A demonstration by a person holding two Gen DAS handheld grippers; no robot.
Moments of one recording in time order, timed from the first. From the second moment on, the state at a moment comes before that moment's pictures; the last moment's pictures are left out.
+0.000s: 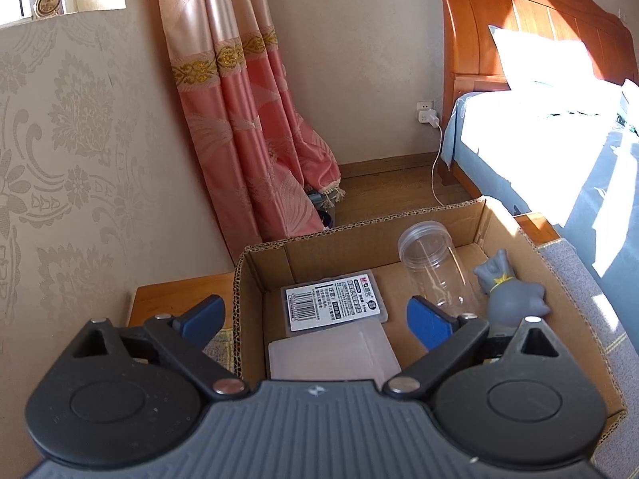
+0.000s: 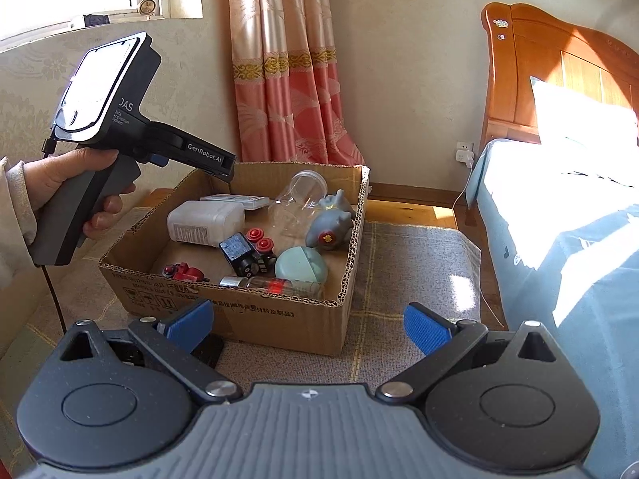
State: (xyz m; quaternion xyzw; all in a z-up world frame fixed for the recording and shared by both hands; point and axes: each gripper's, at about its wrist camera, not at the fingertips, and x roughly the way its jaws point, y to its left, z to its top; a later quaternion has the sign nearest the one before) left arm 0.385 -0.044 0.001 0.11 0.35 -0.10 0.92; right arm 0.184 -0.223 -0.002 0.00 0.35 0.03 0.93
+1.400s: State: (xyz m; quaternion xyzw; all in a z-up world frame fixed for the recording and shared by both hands) left arm 0.174 0.071 -0.030 0.06 0.34 -0.05 0.94; right arm 0.163 -0.115 -0.102 -0.01 0.43 0.04 0.90
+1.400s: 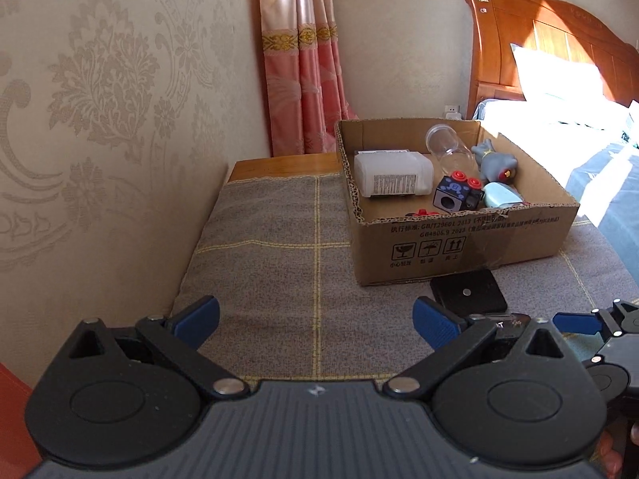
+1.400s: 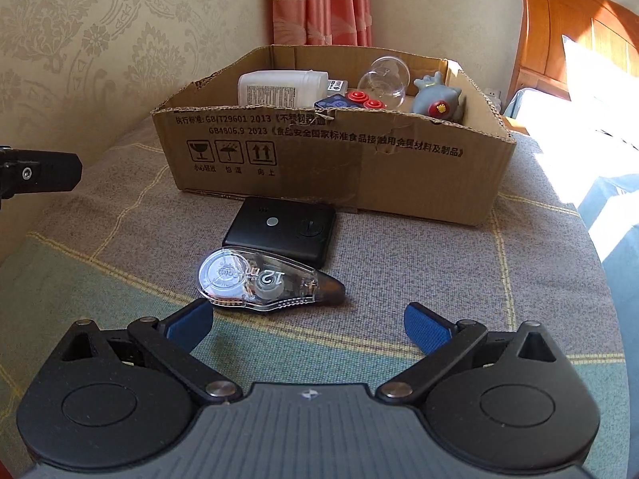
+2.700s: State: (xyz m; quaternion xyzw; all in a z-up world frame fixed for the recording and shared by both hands) left arm 0.229 -0.014 -0.073 0.03 0.41 -0.15 0.90; right arm 0.166 -0.167 -0.107 -0.04 0.42 0.03 0.91
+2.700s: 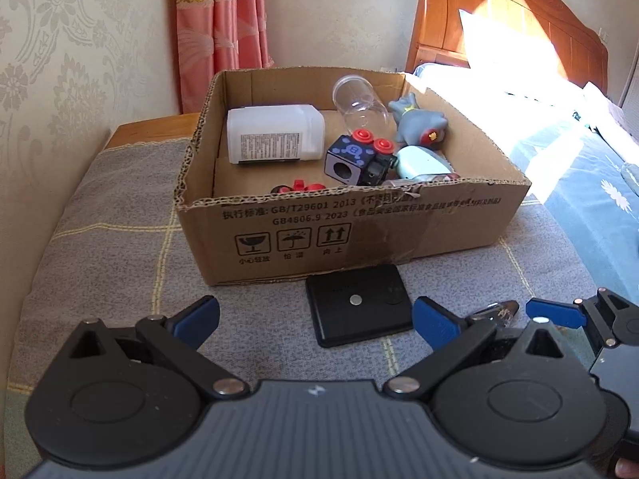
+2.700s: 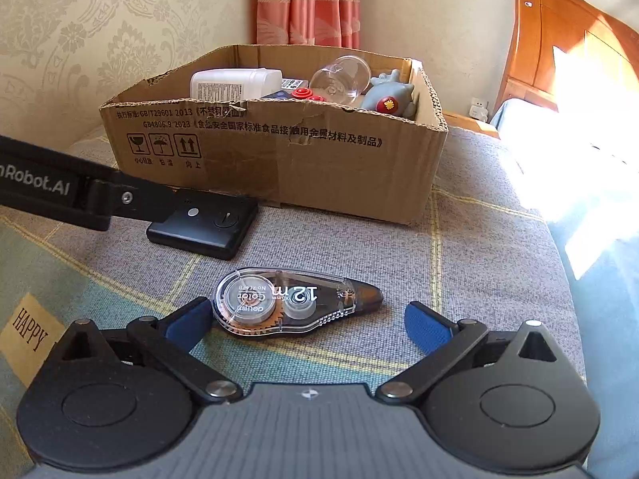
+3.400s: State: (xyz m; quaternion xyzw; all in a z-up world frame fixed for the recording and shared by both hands) left arm 0.241 -0.029 -0.105 0.05 0.41 -0.13 0.90; right arm 0.156 -0.174 -0.107 -0.05 0.41 0.05 0.91
